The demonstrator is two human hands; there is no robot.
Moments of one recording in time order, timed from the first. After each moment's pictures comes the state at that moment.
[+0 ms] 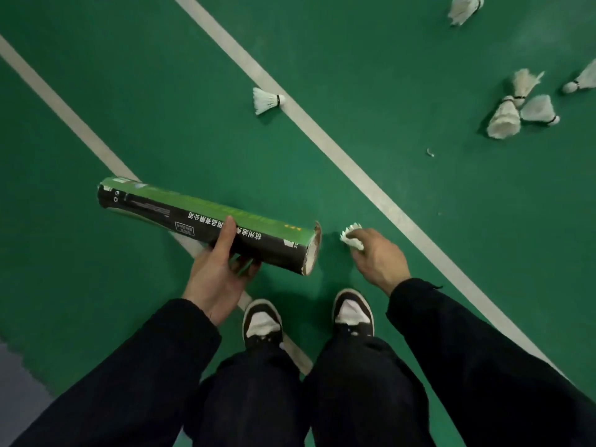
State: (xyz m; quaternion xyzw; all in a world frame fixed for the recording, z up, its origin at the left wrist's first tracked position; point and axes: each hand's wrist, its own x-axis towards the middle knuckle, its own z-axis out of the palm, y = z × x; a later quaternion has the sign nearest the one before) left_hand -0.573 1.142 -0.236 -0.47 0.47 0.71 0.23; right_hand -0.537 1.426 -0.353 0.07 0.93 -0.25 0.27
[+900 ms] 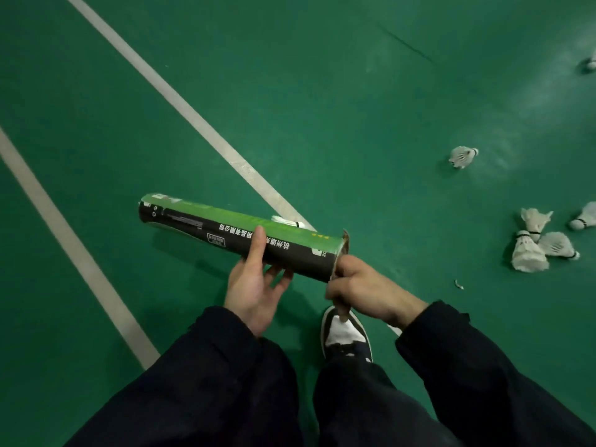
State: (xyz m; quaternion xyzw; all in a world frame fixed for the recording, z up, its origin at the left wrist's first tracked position) left_hand -0.792 1.161 -0.312 -0.39 0.40 0.81 0.17; right_hand -0.776 1.346 -0.288 0.05 0.74 -0.57 0.35
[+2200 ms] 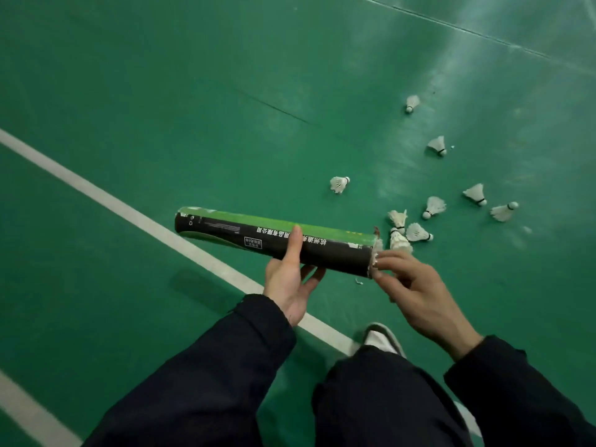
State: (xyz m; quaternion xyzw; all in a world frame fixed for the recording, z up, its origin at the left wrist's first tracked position) left_hand -0.751 1.348 -0.220 -0.26 0.42 0.82 0.31; right_hand -0.634 1.514 -0.188 0.13 0.87 -0.48 -0.07
